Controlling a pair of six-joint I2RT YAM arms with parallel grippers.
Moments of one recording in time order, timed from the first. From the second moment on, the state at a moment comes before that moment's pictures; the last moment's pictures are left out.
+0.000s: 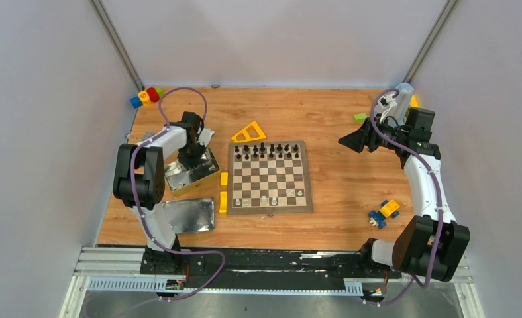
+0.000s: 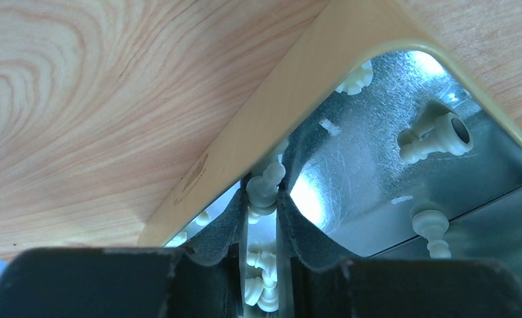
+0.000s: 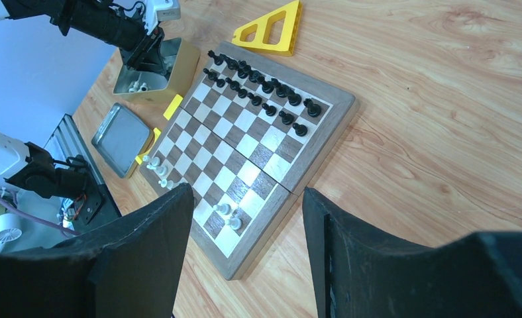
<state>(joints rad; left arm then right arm) -0.12 1.84 1.20 -0.72 -0.07 0.32 -0.24 1.27 1.05 -0.41 -1.08 -0.04</state>
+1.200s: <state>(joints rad) -0.62 1.41 1.38 -0.76 0.46 0.43 0.25 1.64 1.32 -0.38 -1.24 0.05</state>
